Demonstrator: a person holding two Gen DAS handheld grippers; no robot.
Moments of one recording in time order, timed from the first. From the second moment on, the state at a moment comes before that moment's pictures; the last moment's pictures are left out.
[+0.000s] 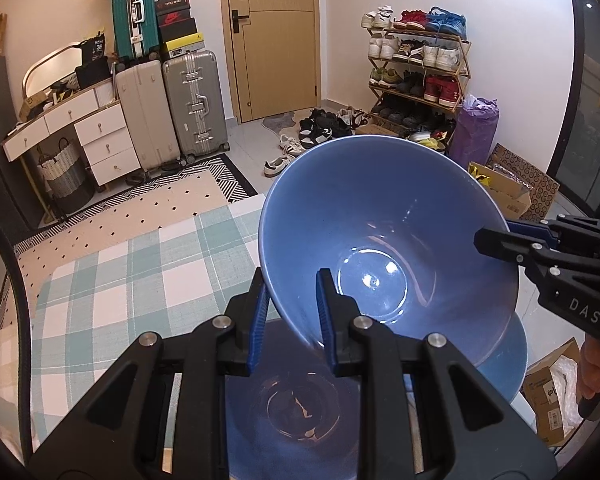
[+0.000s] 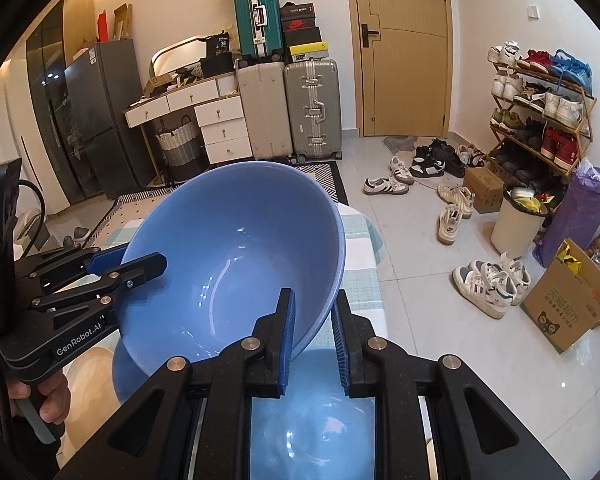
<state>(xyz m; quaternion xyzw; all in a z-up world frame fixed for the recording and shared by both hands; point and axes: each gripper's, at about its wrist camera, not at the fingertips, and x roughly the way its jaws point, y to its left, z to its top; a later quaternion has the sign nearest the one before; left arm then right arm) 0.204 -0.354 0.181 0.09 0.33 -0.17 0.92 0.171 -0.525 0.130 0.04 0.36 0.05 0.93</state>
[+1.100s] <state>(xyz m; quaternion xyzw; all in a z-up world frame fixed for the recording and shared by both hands) 0.135 -0.280 0.167 0.05 0.33 -0.13 0.93 0.128 -0.457 0.122 0.02 0.35 0.11 0.93</state>
